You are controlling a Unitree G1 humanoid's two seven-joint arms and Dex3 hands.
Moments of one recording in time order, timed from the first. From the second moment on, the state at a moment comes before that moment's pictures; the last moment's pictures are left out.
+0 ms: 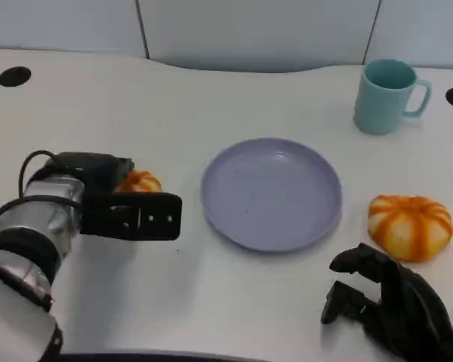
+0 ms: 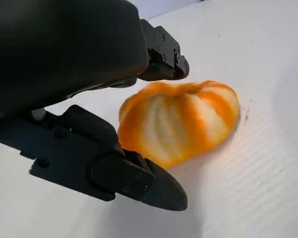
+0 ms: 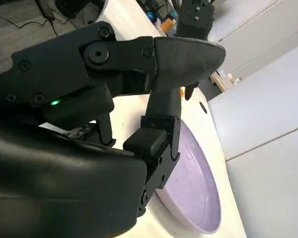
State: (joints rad) left arm -0.94 0.24 -0.56 1.28 0.79 -0.10 -0.03; right arm -0.08 0.03 -0.15 0.48 0.42 0.00 0.69
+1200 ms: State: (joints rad) left arm -0.93 0.21 -0.63 1.34 0.79 -0.04 0.06; right arm -0.02 0.03 -0.15 0.42 0.45 0.03 0.70
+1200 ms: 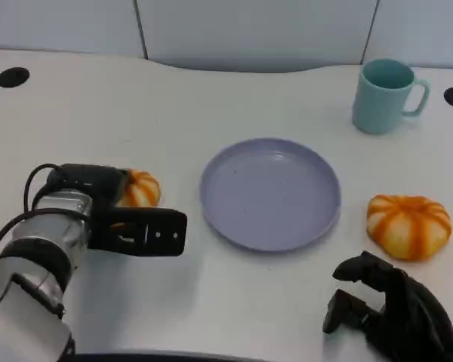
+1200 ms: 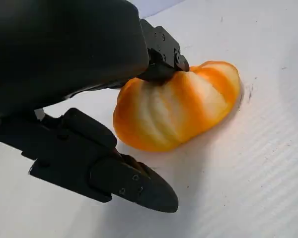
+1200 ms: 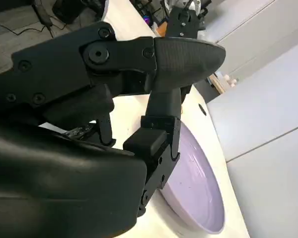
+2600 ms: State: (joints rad) left arm -0.87 0.21 -0.55 1.34 0.73 -0.13 0.28; right arm -0.01 0.03 -0.16 0.40 0.45 0.04 0.69
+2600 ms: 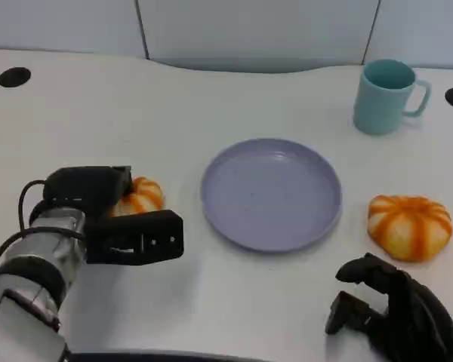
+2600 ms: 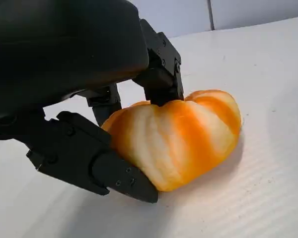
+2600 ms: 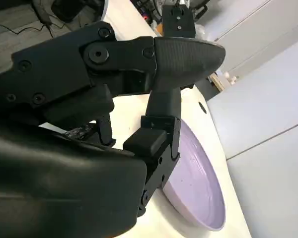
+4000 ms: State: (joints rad) left arm -0.92 0.21 -0.32 1.27 0.52 -0.47 0.32; right arm -0.08 0.04 -0.15 0.48 0.44 0.01 0.68
